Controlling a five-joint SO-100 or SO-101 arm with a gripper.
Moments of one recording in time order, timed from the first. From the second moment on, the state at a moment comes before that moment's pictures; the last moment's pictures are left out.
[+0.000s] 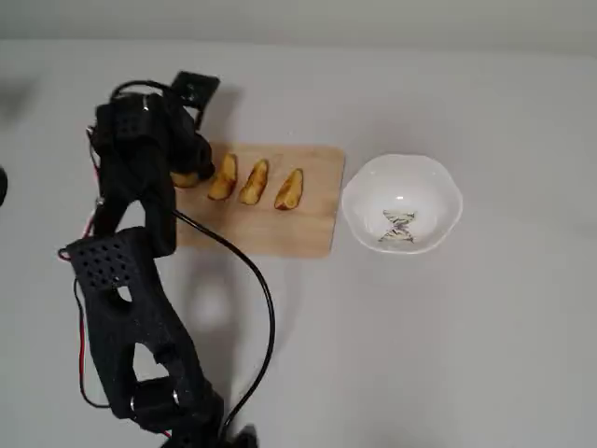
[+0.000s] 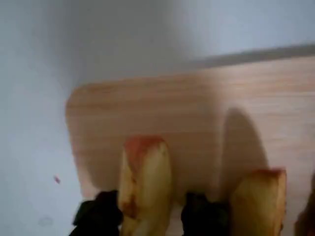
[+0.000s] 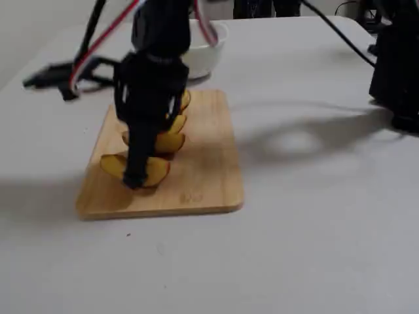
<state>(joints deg) -28.6 44.1 40.2 71.0 -60.9</state>
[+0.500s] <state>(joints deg) -31.6 20.6 -8.3 93.3 -40.4</state>
